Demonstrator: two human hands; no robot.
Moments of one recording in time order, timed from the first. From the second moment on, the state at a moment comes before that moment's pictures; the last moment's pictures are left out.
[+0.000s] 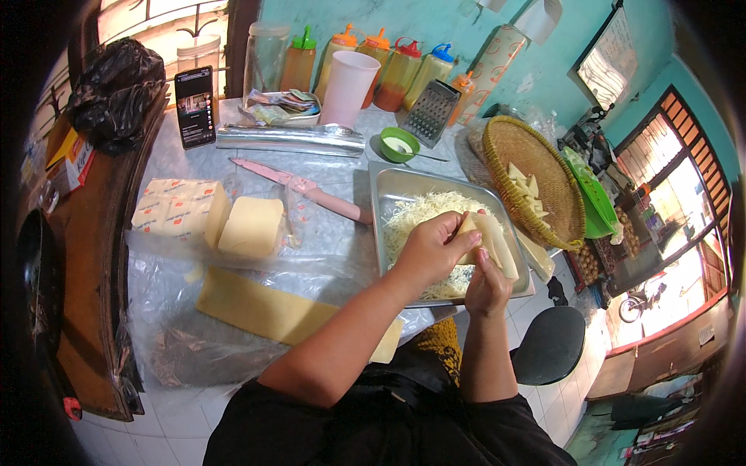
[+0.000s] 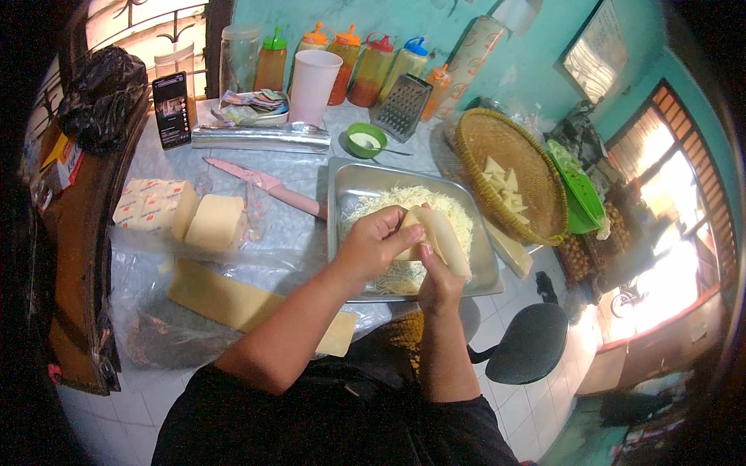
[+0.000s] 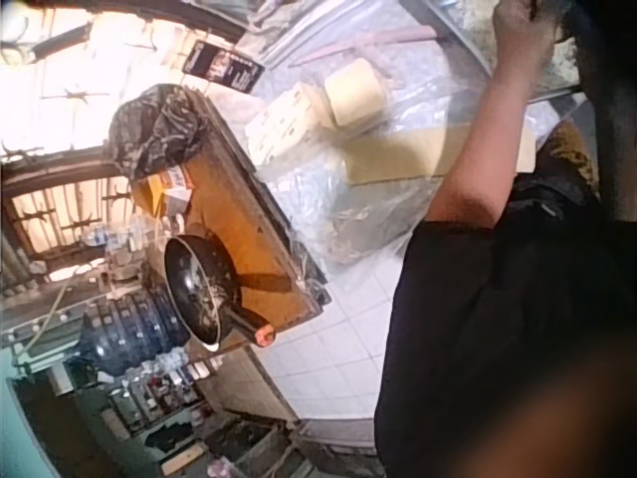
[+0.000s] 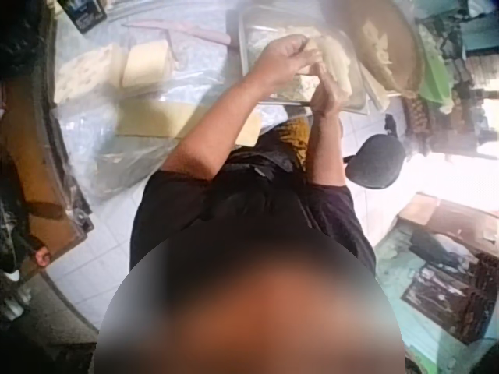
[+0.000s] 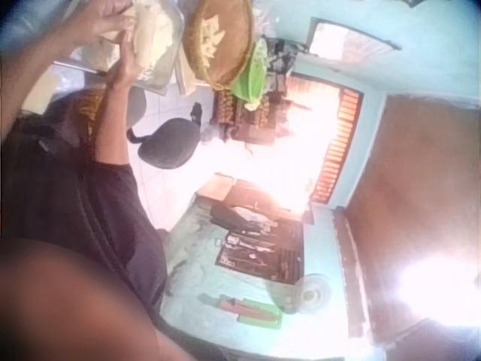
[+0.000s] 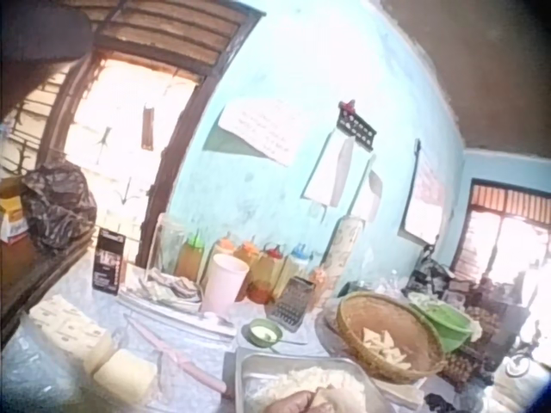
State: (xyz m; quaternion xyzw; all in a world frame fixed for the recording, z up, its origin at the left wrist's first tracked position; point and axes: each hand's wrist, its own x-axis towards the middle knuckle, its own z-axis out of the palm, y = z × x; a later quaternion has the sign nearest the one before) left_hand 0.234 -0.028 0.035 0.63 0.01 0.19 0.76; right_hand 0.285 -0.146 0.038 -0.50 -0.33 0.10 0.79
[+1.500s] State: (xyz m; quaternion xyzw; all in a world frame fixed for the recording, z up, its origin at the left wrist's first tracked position) left_hand 0.231 -0.013 0.032 0.28 0.00 -0.02 0.96; right_hand 0.314 -0.160 0.046 -0.73 -0.58 -0.29 0.22
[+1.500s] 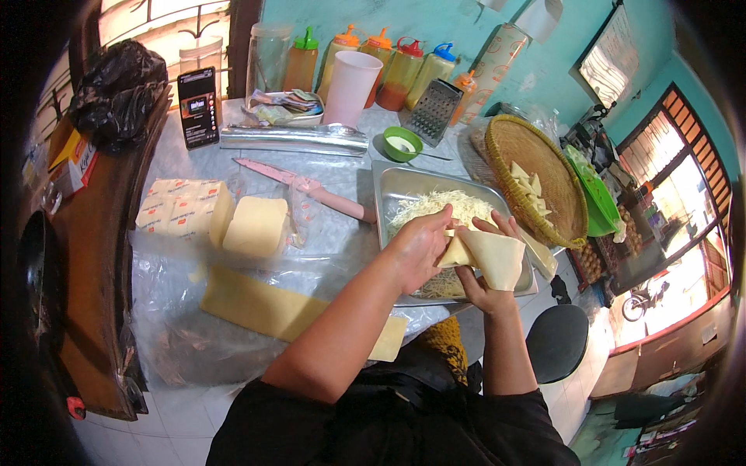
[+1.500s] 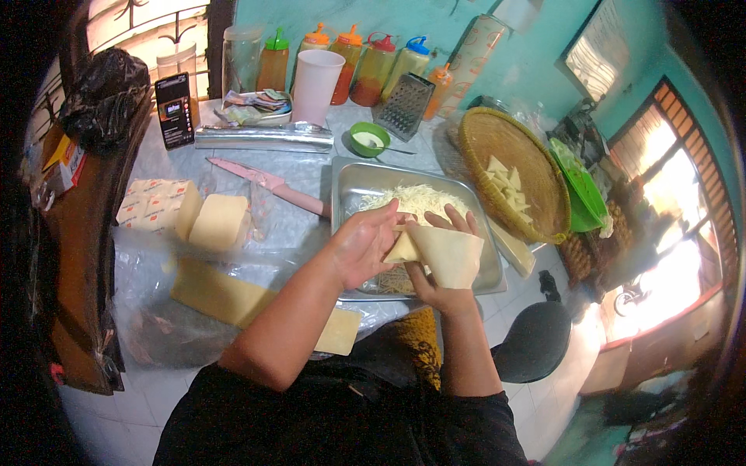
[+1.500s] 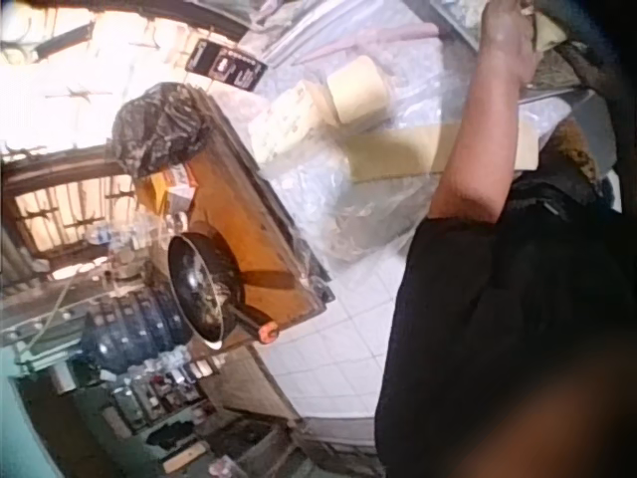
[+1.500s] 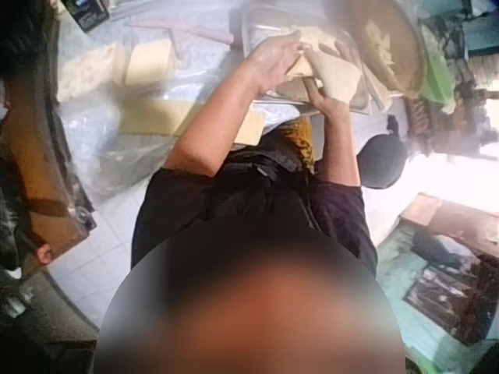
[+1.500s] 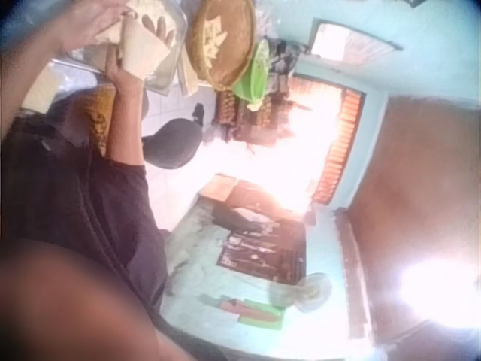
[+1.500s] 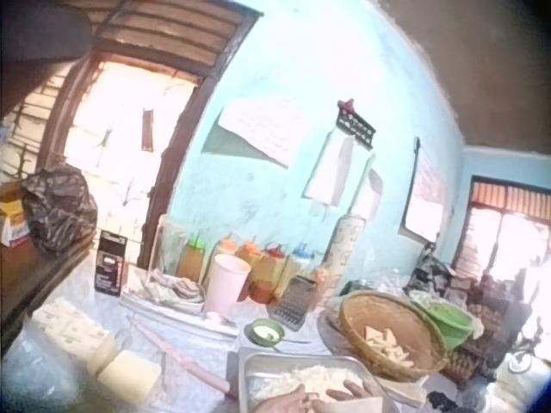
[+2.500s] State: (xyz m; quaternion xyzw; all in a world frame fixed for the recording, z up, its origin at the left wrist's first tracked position) left_hand 0.233 -0.020 0.038 0.45 -0.01 0.05 0.89; right_hand 0.316 -0.156 0.031 -0.58 -0.28 0.40 0.65
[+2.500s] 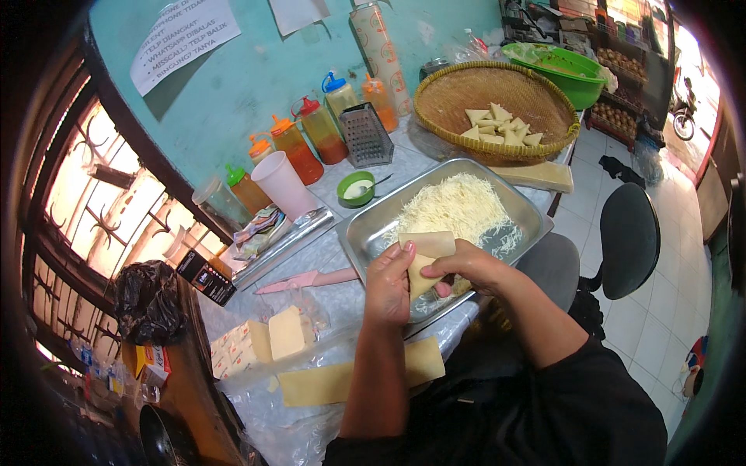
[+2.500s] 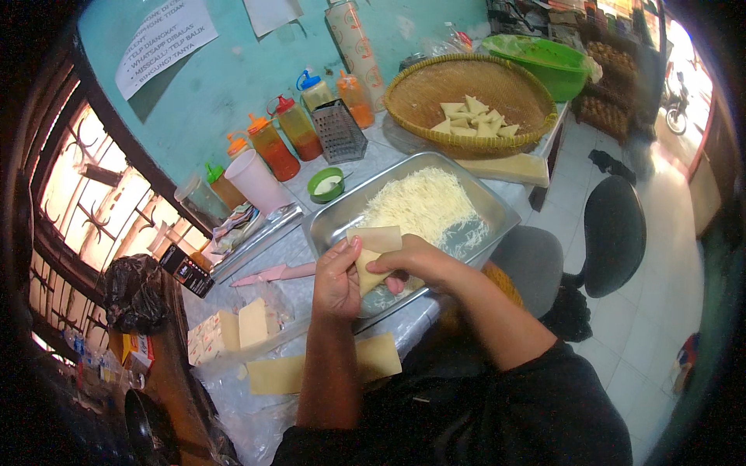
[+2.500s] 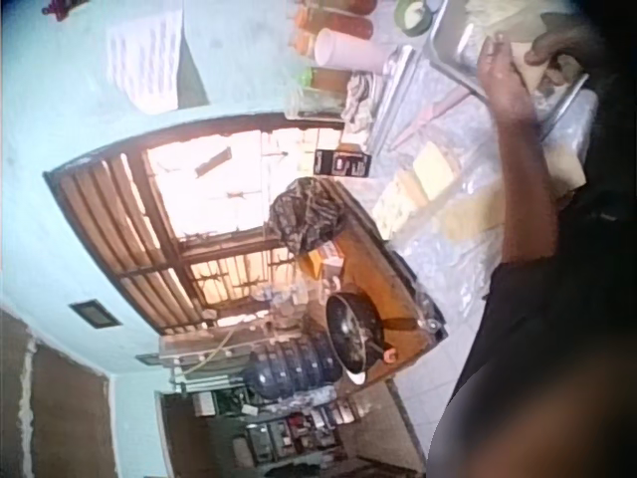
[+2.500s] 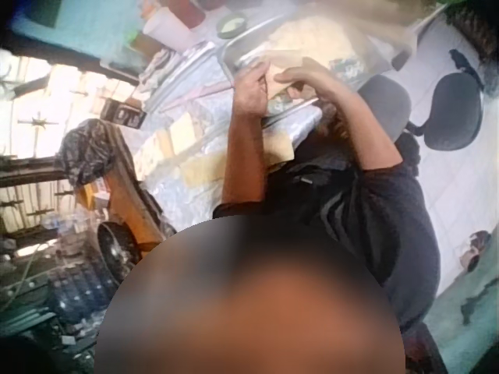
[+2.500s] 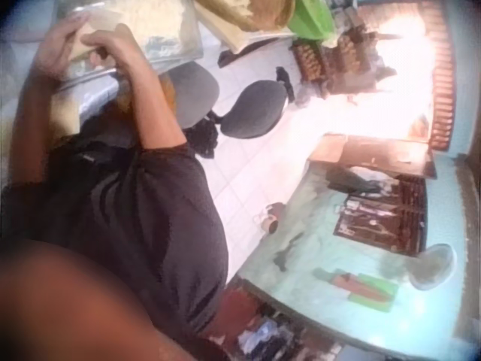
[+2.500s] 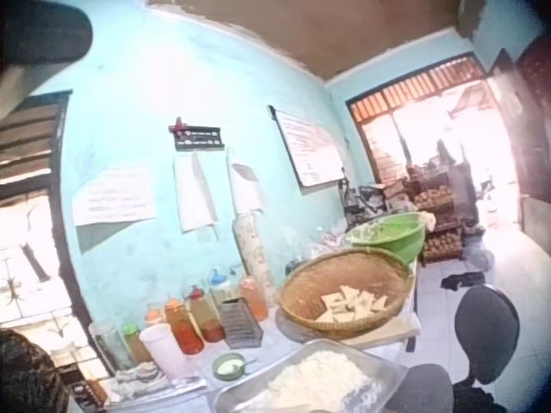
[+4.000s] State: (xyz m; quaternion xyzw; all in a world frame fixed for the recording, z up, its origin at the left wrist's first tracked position) left_hand 0.238 0.005 0.018 0.22 -0.03 0.00 0.97; right_hand 0.323 -0.140 0.029 -0.71 -0.34 0.08 0.61
